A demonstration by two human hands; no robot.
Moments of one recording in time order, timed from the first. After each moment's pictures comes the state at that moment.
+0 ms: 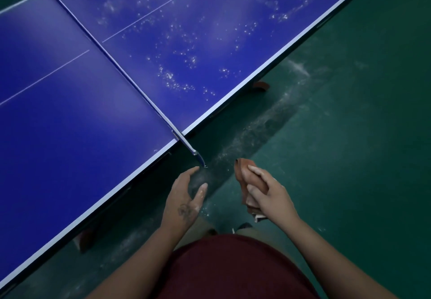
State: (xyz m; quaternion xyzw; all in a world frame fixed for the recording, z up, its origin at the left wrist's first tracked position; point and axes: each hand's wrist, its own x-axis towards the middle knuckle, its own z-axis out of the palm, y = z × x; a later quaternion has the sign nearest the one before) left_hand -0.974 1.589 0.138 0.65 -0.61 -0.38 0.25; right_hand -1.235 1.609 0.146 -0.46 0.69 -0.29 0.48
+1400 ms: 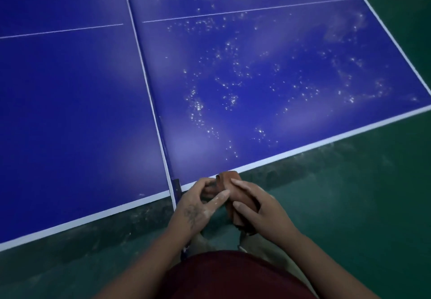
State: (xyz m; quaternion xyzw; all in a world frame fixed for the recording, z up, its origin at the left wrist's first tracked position) left_hand -1.004 1.331 0.139 0.65 -0.35 -0.57 0.35; right_hand -1.220 1.273 0.162 -0.70 0.51 -0.07 0.50
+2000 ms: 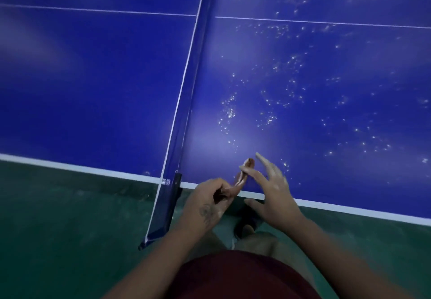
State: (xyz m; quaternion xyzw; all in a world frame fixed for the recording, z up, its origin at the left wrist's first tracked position) left_hand -1.089 1.248 0.136 0.76 -0.33 -0.40 0.39; right_hand -1.247 1.086 0.119 -0.88 0.27 0.03 0.38
